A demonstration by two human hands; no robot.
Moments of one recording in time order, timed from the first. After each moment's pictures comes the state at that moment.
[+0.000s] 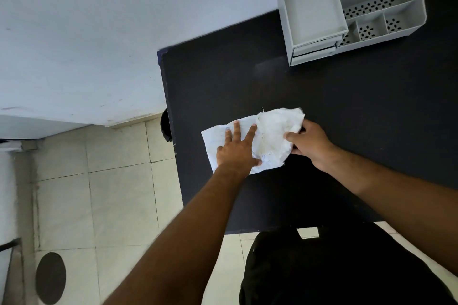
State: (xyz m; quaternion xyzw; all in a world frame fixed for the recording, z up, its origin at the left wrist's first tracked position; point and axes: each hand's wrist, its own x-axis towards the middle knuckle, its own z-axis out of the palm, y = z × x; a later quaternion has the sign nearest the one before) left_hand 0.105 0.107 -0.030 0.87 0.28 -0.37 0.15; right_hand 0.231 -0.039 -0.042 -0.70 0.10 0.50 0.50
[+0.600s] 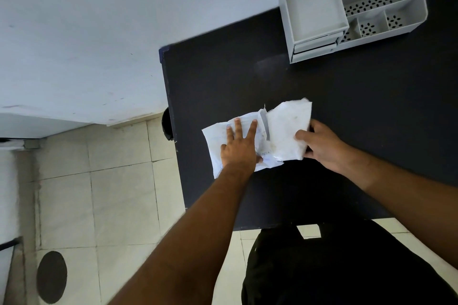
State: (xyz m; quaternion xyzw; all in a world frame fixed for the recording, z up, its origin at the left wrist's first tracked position) left_hand 0.106 0.096 -0.036 0.88 0.31 -0.35 0.13; right_hand 0.235 -0.061 -0.031 -0.64 0.11 0.55 0.53
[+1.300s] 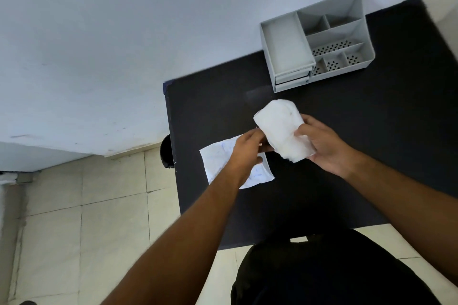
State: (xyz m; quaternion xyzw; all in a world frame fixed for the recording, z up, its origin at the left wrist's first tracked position) left_hand 0.145 0.070 0.061 0.59 0.44 -0.09 0.67; right_hand 0.257 -0.077 0.056 -0.59 0.09 0.50 0.62
